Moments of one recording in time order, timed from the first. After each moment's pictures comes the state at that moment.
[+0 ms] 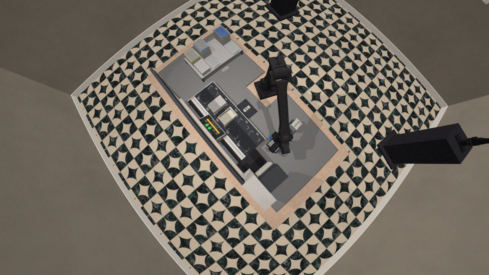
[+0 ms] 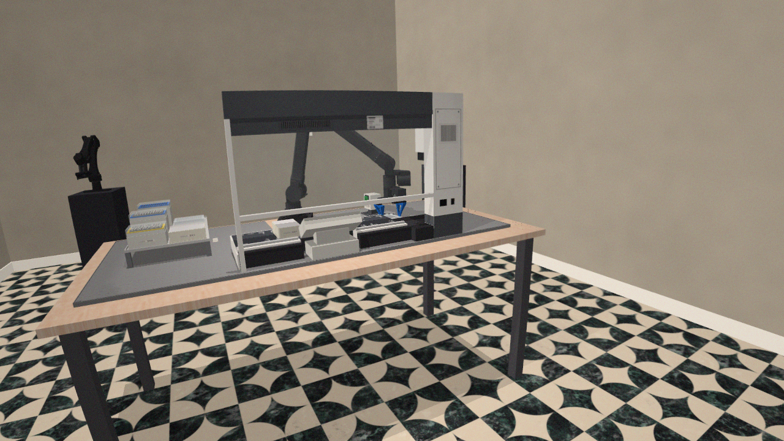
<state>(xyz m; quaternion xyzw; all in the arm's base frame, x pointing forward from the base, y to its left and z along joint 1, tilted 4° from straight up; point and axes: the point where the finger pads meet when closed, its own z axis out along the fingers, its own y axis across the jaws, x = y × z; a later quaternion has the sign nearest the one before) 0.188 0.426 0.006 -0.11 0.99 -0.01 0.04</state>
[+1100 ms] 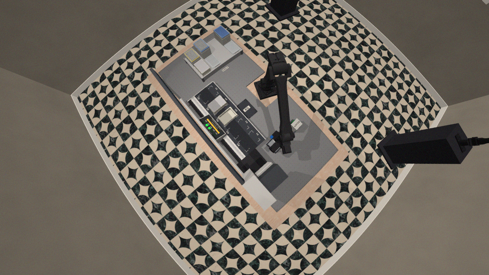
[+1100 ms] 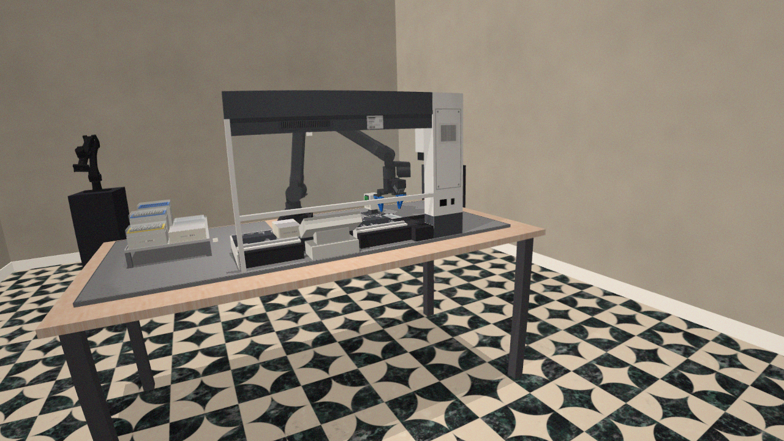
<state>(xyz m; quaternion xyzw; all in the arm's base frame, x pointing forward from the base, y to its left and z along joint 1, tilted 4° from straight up) 0.188 0.426 0.046 -0.10 0.99 -0.01 0.04</state>
